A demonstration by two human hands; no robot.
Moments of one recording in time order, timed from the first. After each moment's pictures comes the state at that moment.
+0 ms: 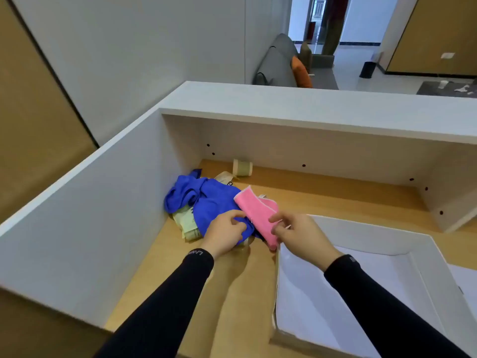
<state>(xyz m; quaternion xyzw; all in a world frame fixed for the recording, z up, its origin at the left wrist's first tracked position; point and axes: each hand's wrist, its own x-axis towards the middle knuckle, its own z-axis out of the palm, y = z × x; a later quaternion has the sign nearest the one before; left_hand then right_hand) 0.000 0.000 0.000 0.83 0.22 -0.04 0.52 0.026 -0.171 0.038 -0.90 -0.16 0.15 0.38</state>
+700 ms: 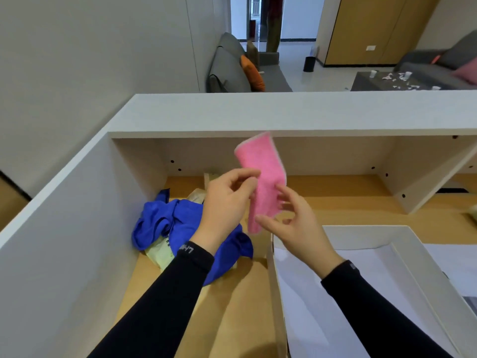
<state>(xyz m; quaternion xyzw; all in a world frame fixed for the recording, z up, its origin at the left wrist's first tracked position) 0.048 -0.014 0.096 0.75 0.00 0.13 0.65 0.041 -0.159 0.064 -0.85 -0.08 0.00 0.53</state>
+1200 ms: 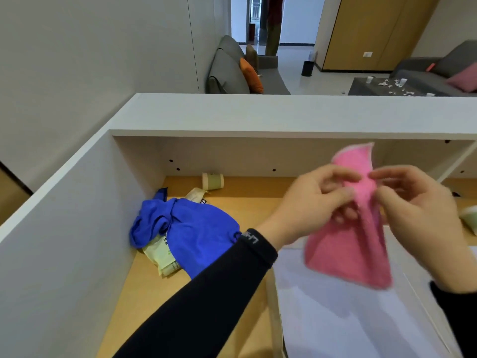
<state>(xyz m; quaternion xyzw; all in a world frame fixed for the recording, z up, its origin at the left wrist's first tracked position) 0.038 -0.105 0.129 0.66 -0.18 -0.11 0.72 0.012 -0.251 0.145 -0.85 0.02 -0.18 0.50</state>
